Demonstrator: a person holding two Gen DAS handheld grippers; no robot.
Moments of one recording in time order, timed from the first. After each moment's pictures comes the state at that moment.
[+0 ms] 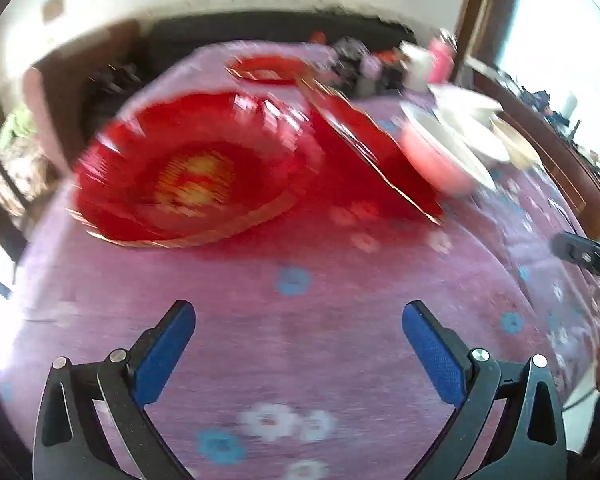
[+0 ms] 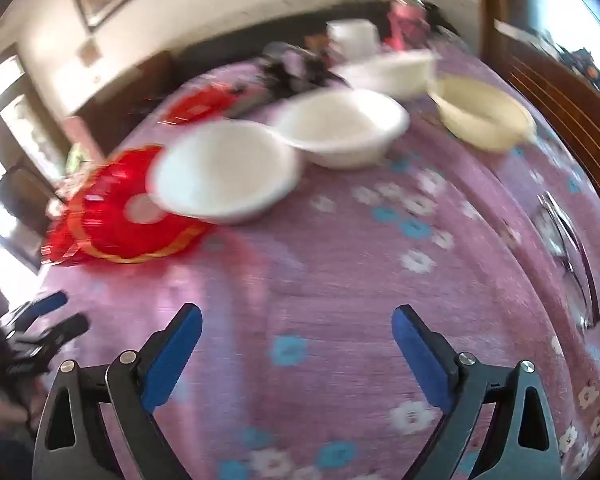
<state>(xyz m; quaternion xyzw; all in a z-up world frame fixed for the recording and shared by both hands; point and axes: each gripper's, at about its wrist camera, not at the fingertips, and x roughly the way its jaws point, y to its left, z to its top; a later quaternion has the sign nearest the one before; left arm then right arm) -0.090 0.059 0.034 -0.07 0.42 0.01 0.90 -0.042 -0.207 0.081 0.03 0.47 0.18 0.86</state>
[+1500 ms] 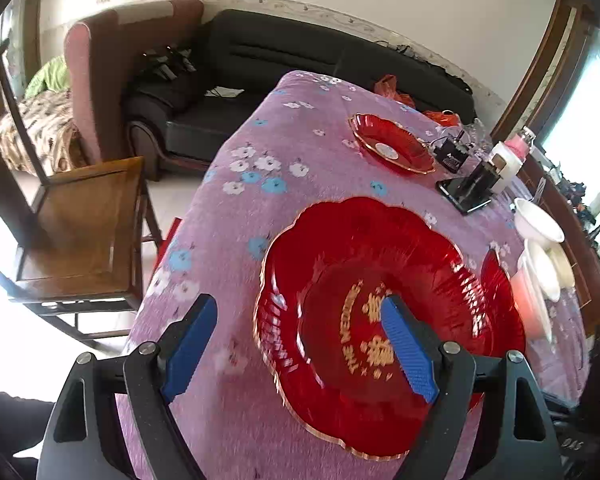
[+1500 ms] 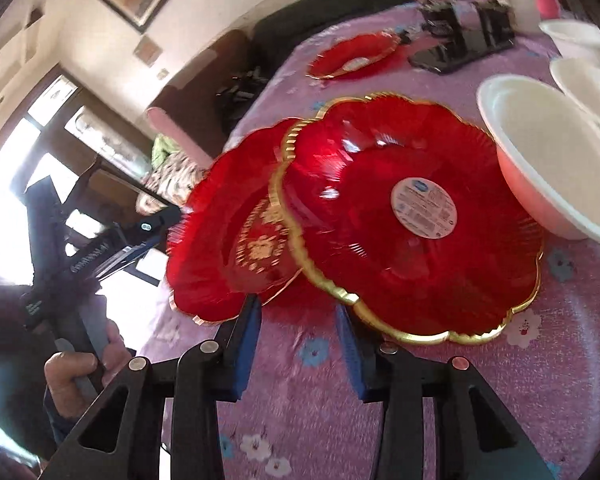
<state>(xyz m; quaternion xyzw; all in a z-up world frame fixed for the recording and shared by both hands) 0.005 0.238 0.061 -0.16 0.42 0.05 0.89 0.000 -0.012 0.052 0.17 0.53 0.30 0.78</state>
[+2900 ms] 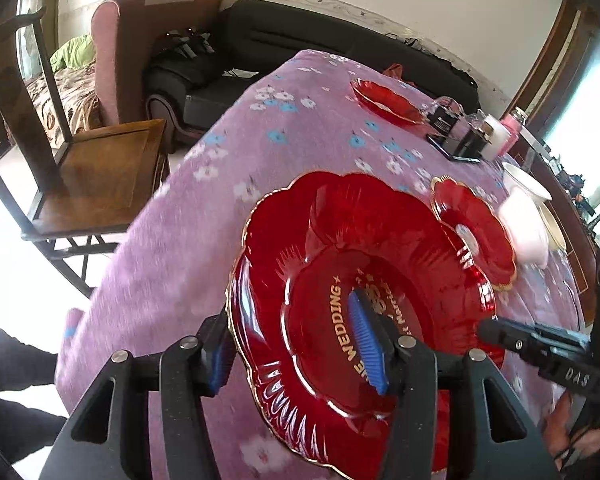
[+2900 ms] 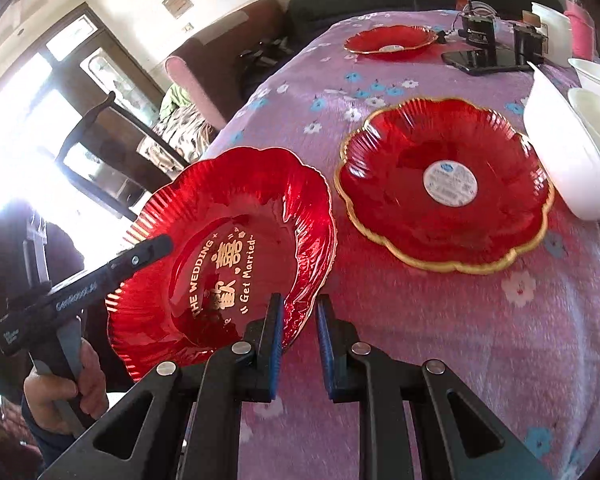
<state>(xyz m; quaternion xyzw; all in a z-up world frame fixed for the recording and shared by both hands) -0.112 0.198 0.044 -0.18 0.44 0.08 0.88 -0.050 -0.012 0.056 0.05 0.53 0.34 0.77</state>
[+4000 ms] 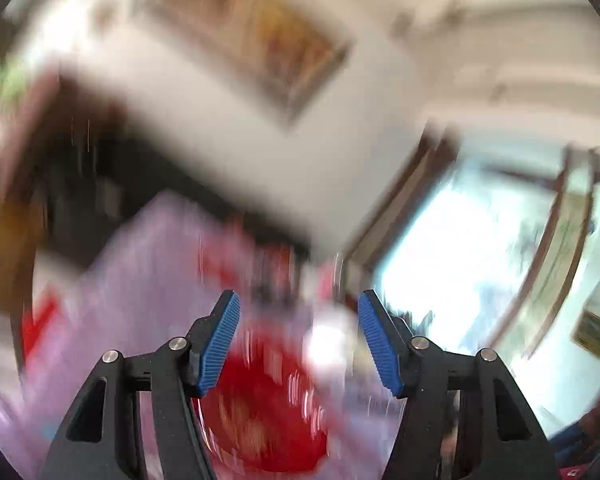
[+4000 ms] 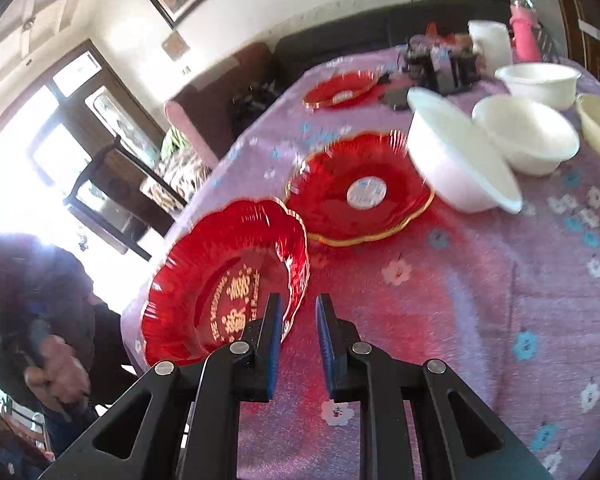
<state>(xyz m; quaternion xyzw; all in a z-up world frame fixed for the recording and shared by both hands) -0.258 0.244 0.146 -0.30 0.01 -0.13 0.95 -0.072 -0.115 0.098 0.10 0.46 0.33 0.82</state>
